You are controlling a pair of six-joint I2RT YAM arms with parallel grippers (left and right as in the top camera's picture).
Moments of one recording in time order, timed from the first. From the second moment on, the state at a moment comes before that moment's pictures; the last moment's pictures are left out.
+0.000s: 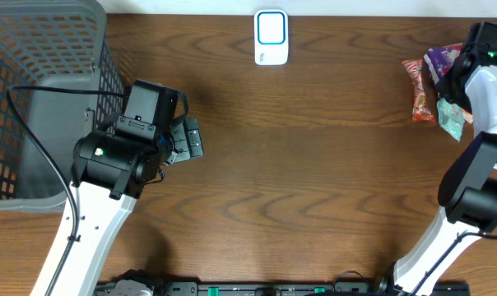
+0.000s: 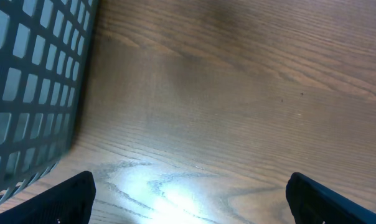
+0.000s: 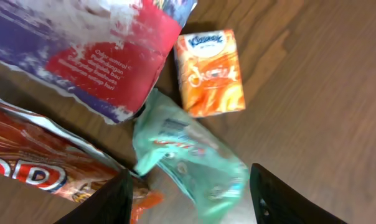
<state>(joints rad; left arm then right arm) -0.32 1.25 1.35 -1.19 -0.16 -0.49 -0.32 2.10 1.77 -0.84 0.36 0.45</state>
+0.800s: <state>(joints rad) -0.32 1.25 1.35 -1.19 -0.16 -0.49 0.07 1.02 1.29 -1.17 0.30 0.61</state>
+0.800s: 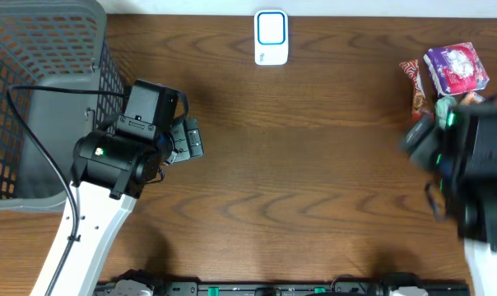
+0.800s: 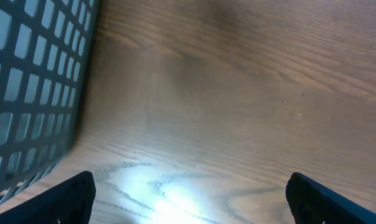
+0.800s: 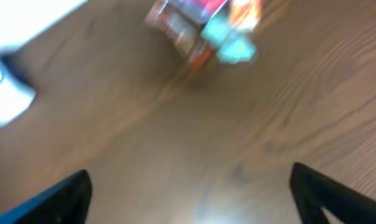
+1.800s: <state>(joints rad) -0.32 1.25 1.35 -1.19 -0.16 -0.49 0.13 0.71 1.22 -1.60 0.02 0.61</state>
